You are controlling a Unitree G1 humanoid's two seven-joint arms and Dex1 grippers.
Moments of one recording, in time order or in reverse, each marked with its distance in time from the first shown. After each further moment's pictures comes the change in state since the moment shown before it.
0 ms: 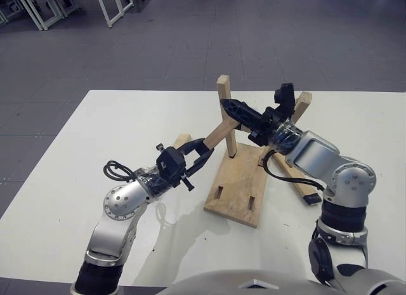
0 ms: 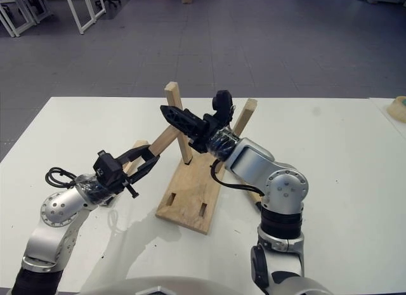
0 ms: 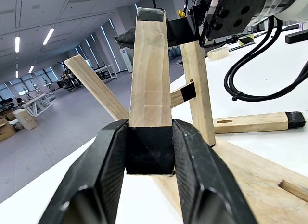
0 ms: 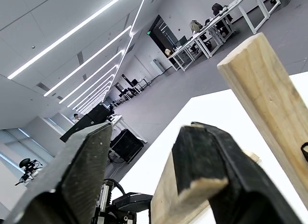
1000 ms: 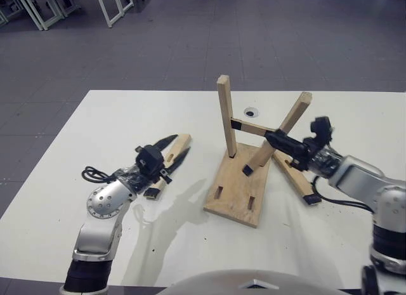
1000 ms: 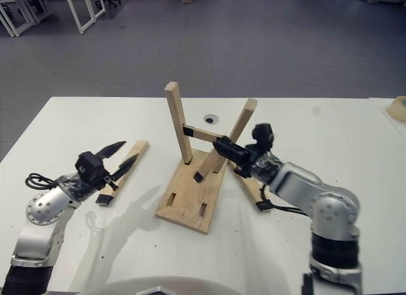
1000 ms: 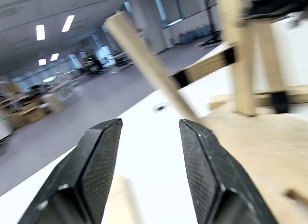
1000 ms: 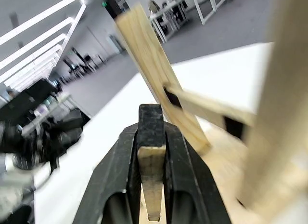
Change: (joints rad) left arm 0.015 0.038 0.143 0.198 0.011 -0.111 0.027; right arm 0.275 -0.419 -0.115 -0.055 -0.124 0.049 0.289
